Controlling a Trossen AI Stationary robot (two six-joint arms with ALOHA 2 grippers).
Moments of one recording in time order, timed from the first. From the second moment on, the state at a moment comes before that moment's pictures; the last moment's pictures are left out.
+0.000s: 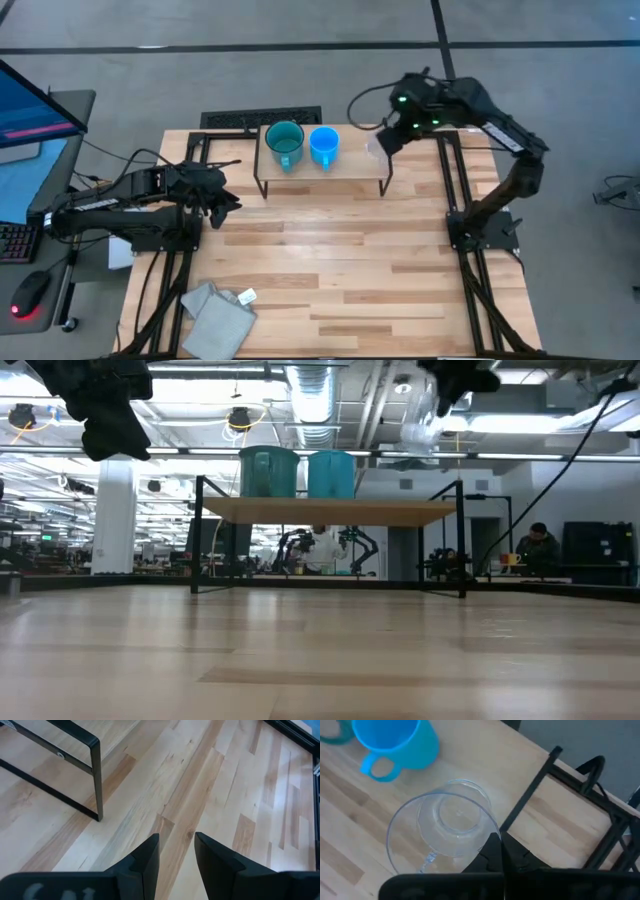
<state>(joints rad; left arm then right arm) 0.23 0.59 0.69 -0.82 0.07 -0.40 -0.45 1.56 1.96 -1.56 0.11 0.42</state>
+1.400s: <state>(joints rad) 0.23 0.59 0.69 -0.86 0.06 -0.36 -0.55 1.88 2.21 -1.57 0.03 0.31</state>
